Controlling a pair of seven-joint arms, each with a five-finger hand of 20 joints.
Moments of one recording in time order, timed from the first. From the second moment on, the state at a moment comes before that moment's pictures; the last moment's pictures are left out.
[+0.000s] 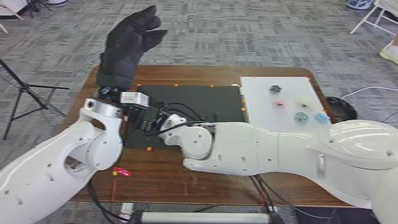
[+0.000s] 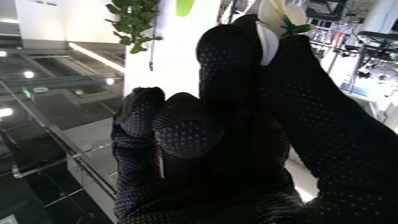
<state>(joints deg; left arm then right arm) 72.1 -38.2 -52.3 -108.7 35.0 14.1 37.0 -24.4 -81.0 -15.5 -73.6 -123.1 28.8 22.8</state>
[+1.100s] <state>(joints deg) 72.7 -36.6 -52.7 -108.4 35.0 12.3 36.1 -27.3 -81.1 -13.5 -72.2 -120.5 34.4 20.0</state>
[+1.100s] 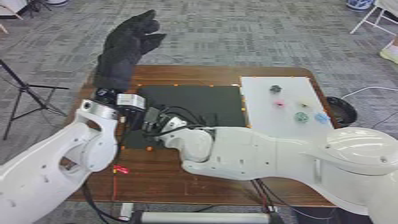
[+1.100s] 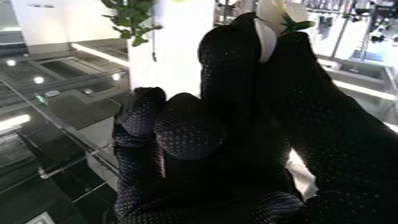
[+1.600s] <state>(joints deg) 74.3 -37.5 -55.8 -109.0 35.0 11.9 36.2 -27.7 -80.7 -13.5 -71.9 -121.9 31.3 21.3</state>
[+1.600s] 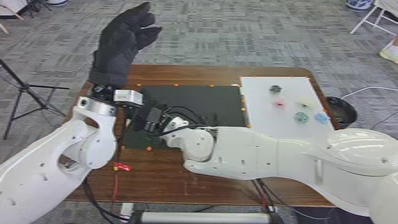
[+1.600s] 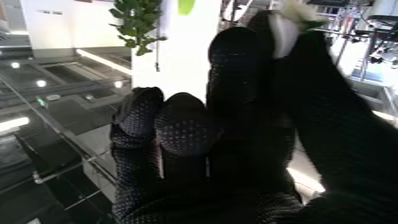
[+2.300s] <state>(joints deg) 74.1 -37.7 -55.1 -108.9 35.0 11.7 36.3 -28.1 -80.7 -13.0 -72.3 -122.0 30.6 22.9</state>
